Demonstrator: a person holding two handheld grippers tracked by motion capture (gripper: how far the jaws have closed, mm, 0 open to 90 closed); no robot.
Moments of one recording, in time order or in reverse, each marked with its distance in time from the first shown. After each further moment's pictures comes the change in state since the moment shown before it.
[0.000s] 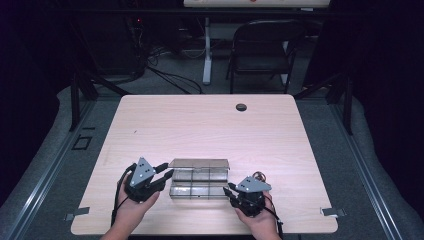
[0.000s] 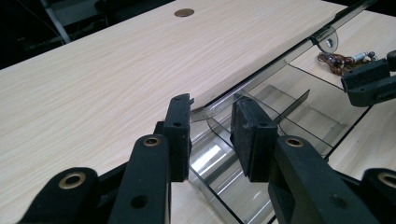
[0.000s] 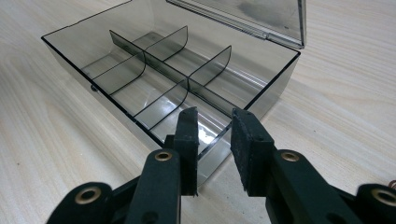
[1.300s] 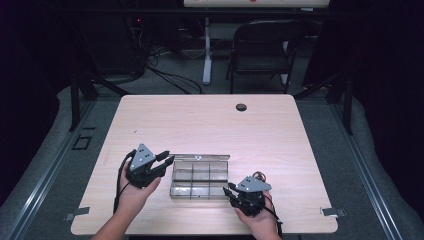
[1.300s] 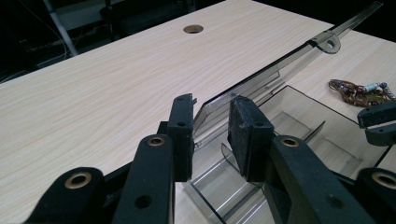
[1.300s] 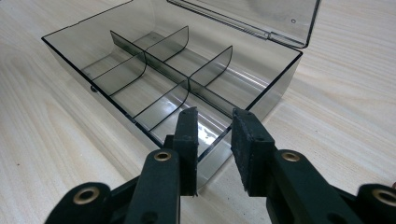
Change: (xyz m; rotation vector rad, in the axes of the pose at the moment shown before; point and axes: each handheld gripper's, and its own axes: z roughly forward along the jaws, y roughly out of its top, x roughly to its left) left arm 0.020 0.022 0.013 -0.029 -0.002 -0.040; right arm -0.001 0.000 0.001 -0.002 0.006 0.004
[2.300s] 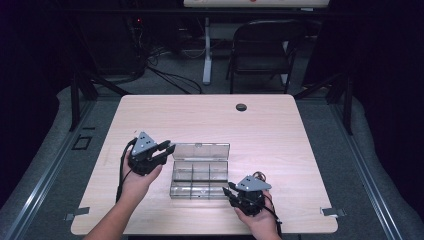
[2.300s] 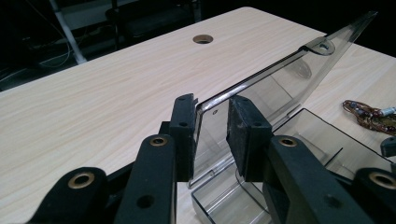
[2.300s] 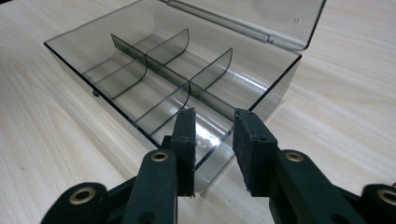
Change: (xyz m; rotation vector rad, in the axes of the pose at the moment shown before) left arm 0.017 0.020 0.015 -0.005 0.006 -0.031; right arm 0.001 0.004 -0.002 -0.003 -0.001 0.015
